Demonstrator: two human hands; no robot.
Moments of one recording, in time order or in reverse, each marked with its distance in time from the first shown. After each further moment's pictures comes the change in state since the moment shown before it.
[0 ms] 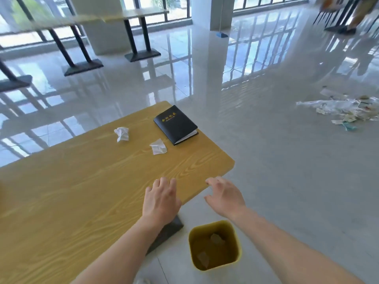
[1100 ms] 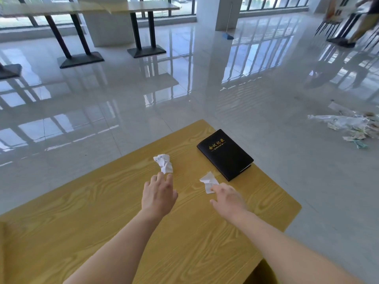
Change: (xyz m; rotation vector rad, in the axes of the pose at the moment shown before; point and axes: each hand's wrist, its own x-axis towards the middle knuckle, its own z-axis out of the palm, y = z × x) left_hand 0.176 -0.273 -0.017 -0.087 0.001 -0.055; right_hand 0.212 -0.197 0.053 -0.100 -0.109 0.087
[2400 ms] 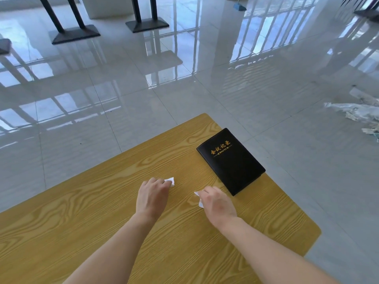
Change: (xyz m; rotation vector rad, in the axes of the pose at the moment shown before) left_hand 0.081 -0.007 0.052 0.022 -0.014 0.067; right_hand 0.097 0.018 0.045 -0.075 0.027 -0.252
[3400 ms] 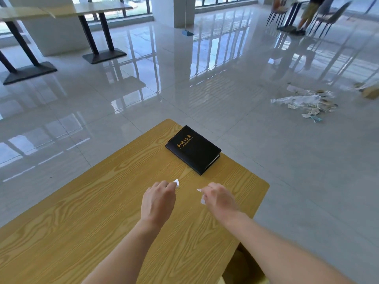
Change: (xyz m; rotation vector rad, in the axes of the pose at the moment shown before) left_hand -0.089 0.091 -0.061 -0.160 0.080 0.205; right_hand -0.134 0.001 -0.047 0.061 0.159 0.265
